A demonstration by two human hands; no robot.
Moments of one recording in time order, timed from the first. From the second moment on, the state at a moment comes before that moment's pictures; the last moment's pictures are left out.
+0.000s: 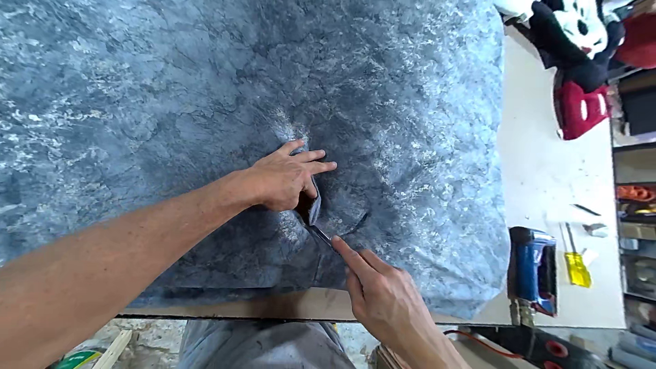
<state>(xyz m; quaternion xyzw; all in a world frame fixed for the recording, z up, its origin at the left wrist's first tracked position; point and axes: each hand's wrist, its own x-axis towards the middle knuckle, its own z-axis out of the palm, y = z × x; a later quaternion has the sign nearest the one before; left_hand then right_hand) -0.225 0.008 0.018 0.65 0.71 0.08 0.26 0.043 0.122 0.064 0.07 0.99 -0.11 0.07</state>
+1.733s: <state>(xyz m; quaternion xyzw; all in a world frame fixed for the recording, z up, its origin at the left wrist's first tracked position) -0.051 -0.020 0.019 0.43 0.89 0.12 0.11 0.048 0.148 0.044 0.14 0.94 -0.28 0.09</state>
